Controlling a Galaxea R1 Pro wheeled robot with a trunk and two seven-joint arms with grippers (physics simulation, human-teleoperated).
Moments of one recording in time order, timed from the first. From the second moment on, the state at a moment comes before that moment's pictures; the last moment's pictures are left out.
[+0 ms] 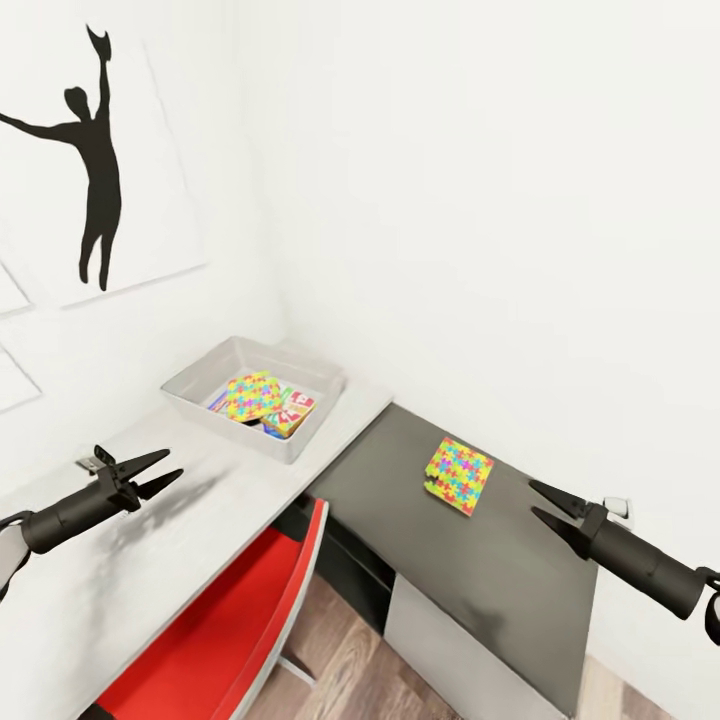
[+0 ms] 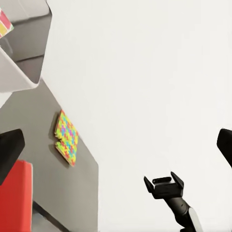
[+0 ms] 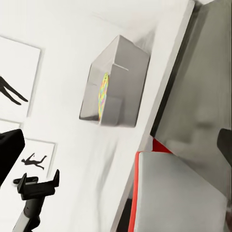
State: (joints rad) left arm -0.53 0.52 0.13 -0.94 0.93 0.88 -1.11; right arm -0.20 -0.23 -0.43 -1.58 -1.11 1.04 0.42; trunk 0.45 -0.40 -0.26
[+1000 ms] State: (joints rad) left arm -0.52 0.52 0.13 -0.97 0.93 0.88 -1.11; right arm -0.20 -0.23 -0.42 -1.58 -1.11 1.04 0.42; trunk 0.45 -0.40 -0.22
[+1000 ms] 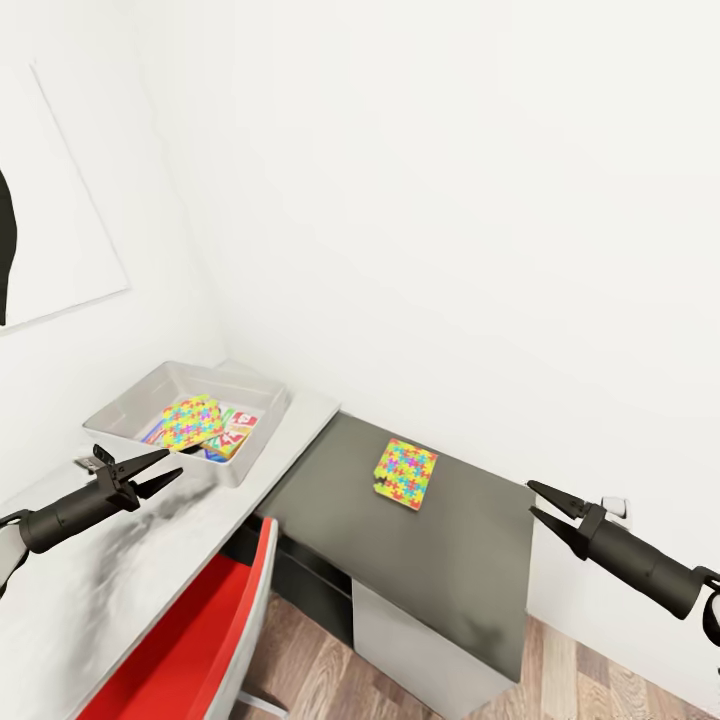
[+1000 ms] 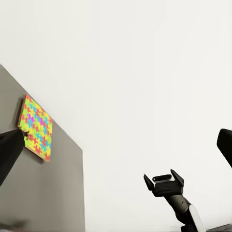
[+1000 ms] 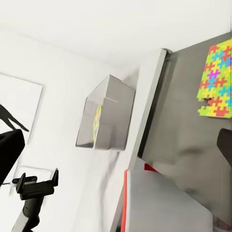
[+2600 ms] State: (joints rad) left arm -0.52 0.52 0.13 -0.97 0.93 0.88 -1.11; right arm -0.20 -0.23 -0.40 -1.58 -1.10 0.96 0.44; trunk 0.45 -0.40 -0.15
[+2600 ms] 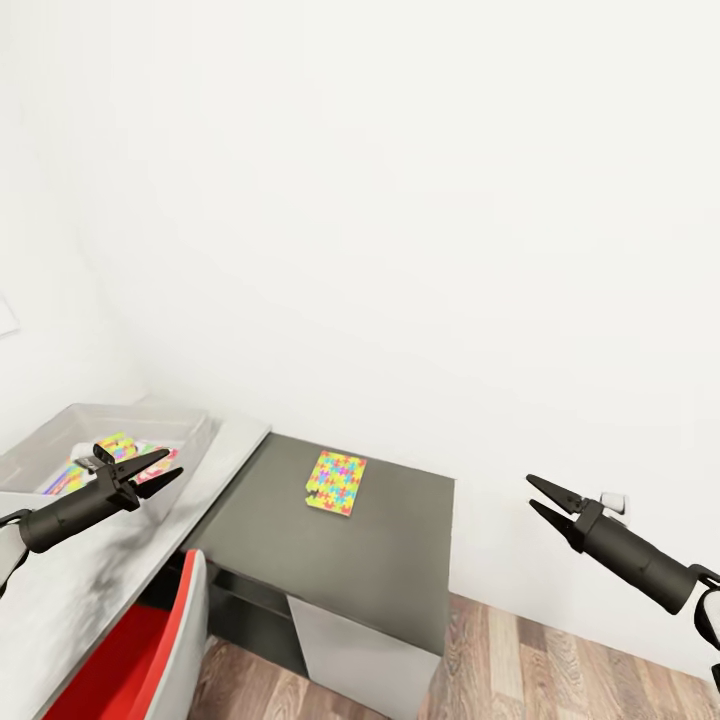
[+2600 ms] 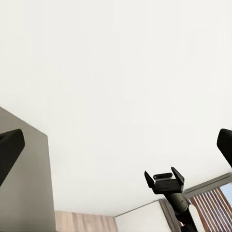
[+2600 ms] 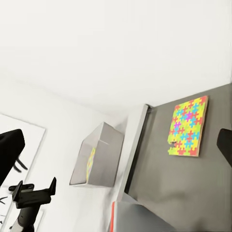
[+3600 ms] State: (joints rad) left arm -0.52 0.52 0.13 -0.97 0.93 0.88 -1.10; right arm -0.20 -0.23 -0.40 -1.58 -1.10 0.96 0.43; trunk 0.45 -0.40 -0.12
